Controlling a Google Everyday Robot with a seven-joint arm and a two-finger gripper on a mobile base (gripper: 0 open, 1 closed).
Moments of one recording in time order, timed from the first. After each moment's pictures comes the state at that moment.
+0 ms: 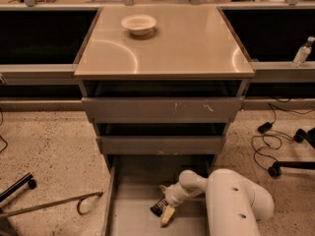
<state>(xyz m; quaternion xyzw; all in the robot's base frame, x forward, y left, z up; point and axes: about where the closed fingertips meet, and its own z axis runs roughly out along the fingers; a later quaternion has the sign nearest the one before) 0.544 -0.024 0.093 -0.66 0.68 0.26 0.18</state>
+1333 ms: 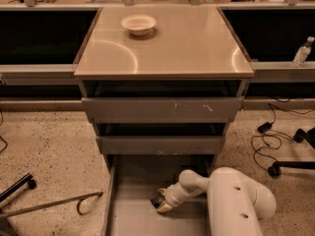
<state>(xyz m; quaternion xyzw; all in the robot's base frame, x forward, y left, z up) 0.545 -0.025 0.102 -0.66 0.68 0.26 0.18</state>
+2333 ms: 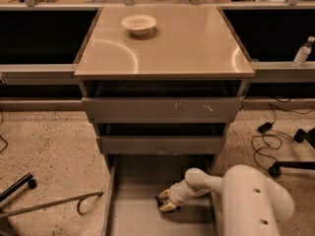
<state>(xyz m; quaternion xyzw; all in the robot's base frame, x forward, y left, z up) 0.534 -0.034 0.146 -0.66 0.68 0.27 0.20</state>
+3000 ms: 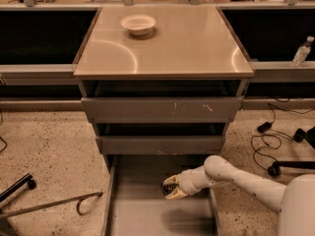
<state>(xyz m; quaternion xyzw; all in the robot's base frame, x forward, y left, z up) 0.533 -0.057 0.315 -0.69 0.60 0.26 0.32</state>
